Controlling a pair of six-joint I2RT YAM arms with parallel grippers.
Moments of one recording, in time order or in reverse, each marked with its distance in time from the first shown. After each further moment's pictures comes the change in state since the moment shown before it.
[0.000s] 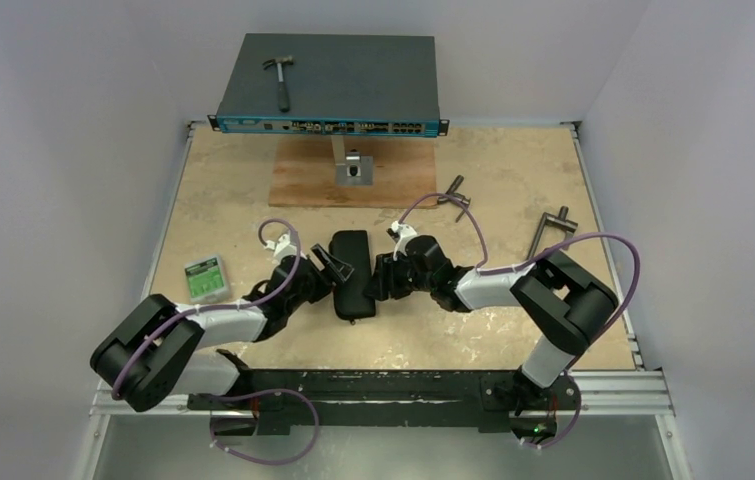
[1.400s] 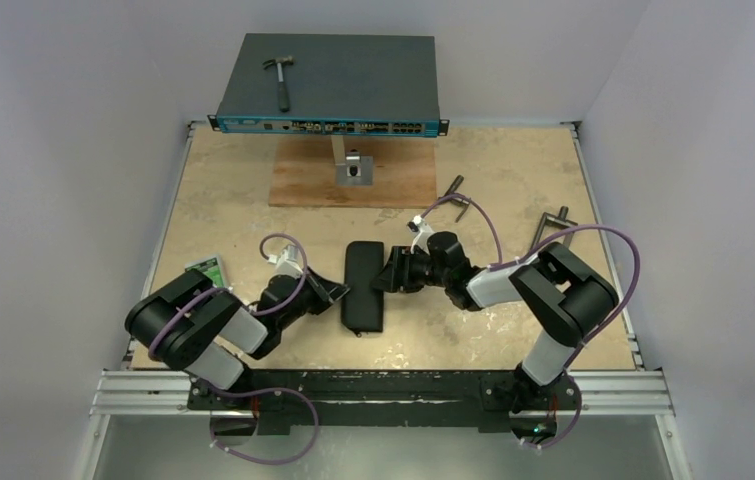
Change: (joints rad) left arm 0.023 0.225 -0.179 0.549 0.171 -0.011; right arm -0.135 0.027 -0.088 0.201 -0.183 0.135
